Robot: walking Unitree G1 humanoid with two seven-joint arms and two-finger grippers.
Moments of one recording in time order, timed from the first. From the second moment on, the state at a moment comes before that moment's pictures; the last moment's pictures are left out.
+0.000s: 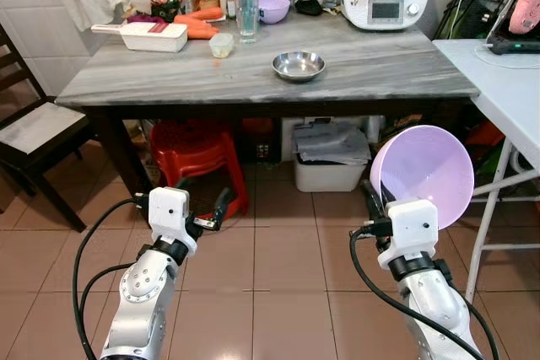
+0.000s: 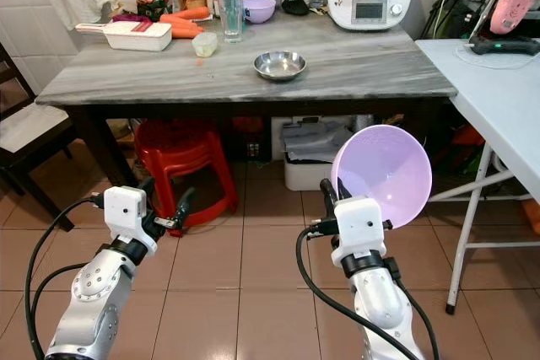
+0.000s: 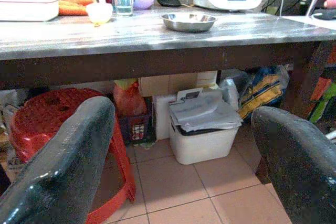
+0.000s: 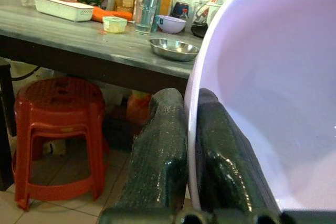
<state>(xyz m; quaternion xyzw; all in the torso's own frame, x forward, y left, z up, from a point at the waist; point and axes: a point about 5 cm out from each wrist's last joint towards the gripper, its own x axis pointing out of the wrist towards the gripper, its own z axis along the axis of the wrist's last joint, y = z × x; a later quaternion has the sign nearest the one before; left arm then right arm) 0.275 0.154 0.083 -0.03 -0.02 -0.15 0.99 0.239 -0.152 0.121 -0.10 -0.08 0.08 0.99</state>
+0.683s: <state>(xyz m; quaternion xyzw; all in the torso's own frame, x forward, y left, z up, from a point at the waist) 0.276 0.155 0.089 -0.02 -0.02 -0.16 0.99 0.244 -0.142 0.128 -0.10 -0.09 0.09 0.99</state>
